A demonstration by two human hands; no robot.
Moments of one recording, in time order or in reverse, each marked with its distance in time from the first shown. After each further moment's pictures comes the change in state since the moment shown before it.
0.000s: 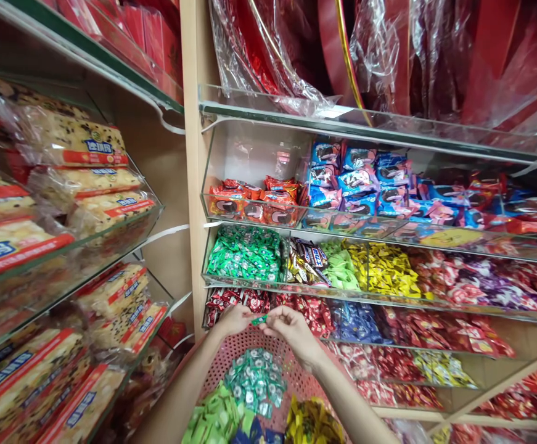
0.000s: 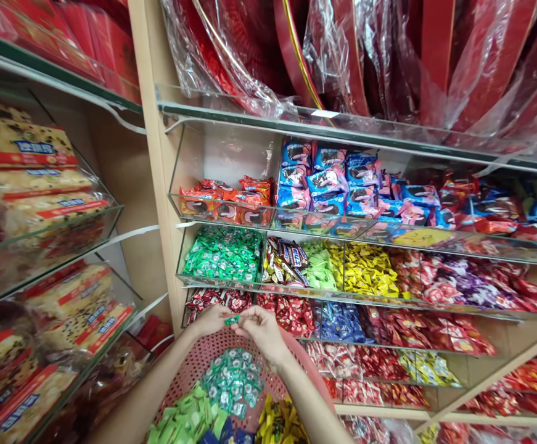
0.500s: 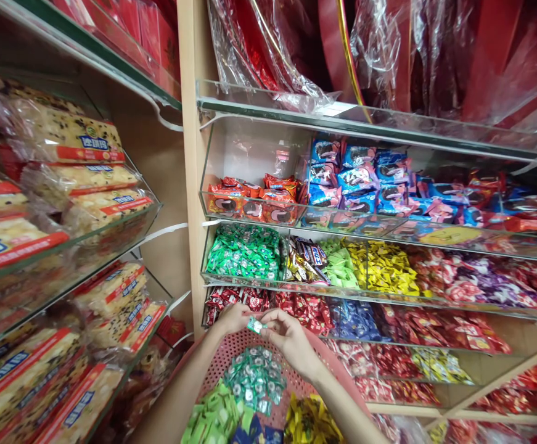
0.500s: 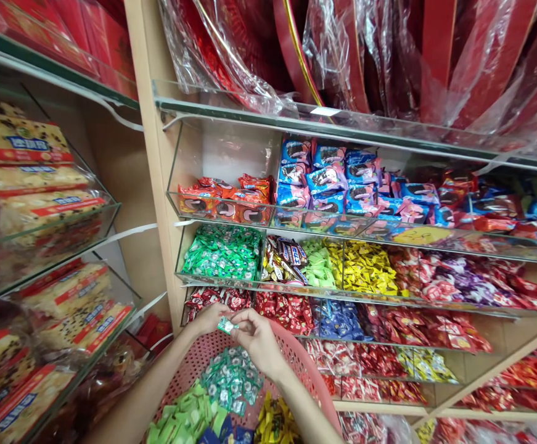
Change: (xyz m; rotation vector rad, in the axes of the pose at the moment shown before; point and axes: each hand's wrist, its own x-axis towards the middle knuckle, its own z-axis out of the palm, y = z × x) left_hand -0.005 0.006 -0.005 0.011 -0.012 -0.009; right_hand -0.012 0.008 0.004 -0.247 -0.106 -0.249
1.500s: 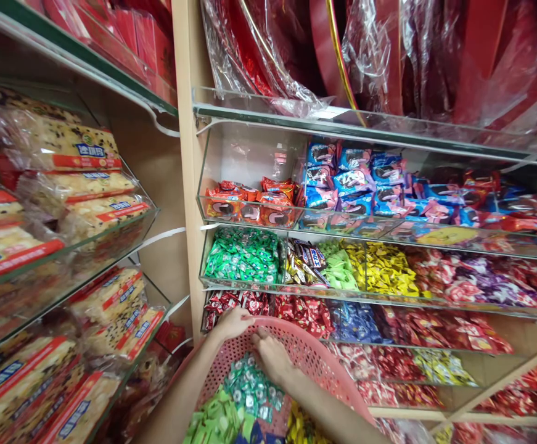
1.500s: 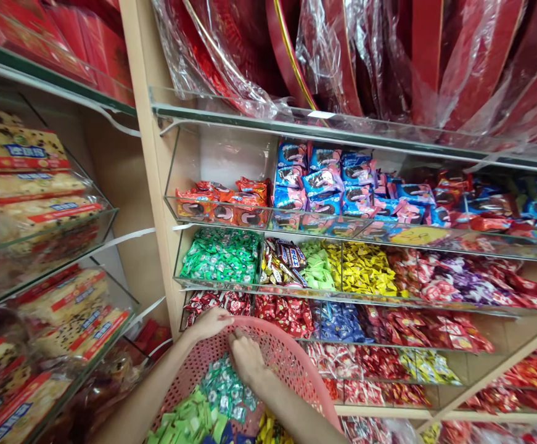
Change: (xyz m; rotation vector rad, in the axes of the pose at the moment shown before) left_hand 0.002 -0.003 0.004 -0.004 0.044 0.002; right_hand 0.013 0.073 0.013 -1.282 -0.246 0.050
